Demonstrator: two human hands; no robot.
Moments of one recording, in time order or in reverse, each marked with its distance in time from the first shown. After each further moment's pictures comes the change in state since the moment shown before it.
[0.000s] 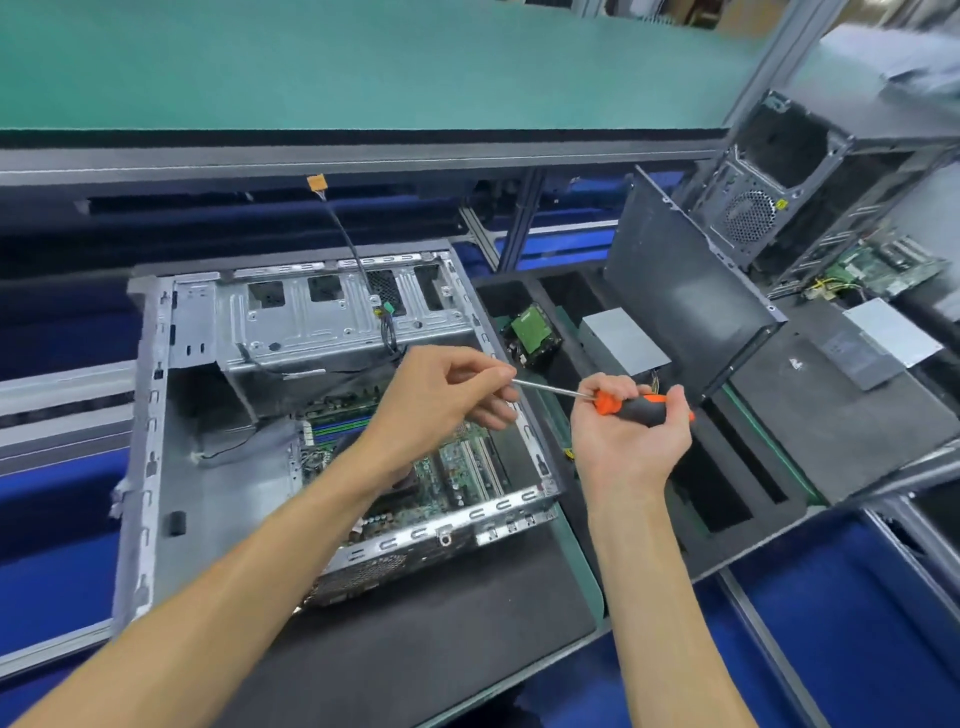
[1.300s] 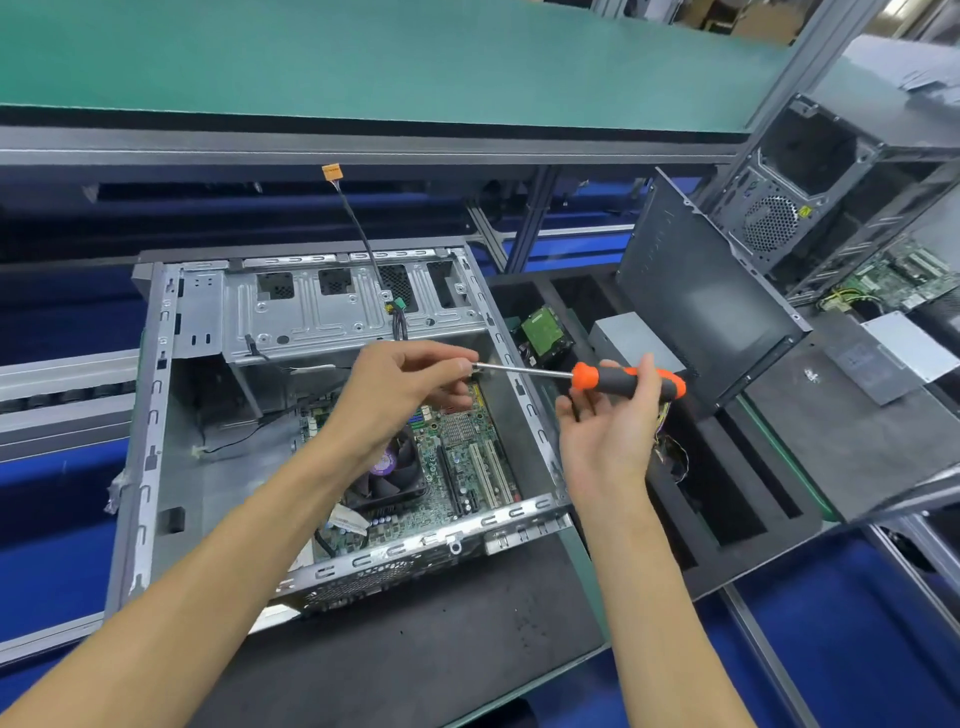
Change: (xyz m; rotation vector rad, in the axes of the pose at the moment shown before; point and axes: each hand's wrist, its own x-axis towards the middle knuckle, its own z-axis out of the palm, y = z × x) left_hand 0.006 -0.023 -0.039 -0.108 0.168 -0.051; right_hand 0.017 0.023 -0.015 -0.766 -0.010 -0.092
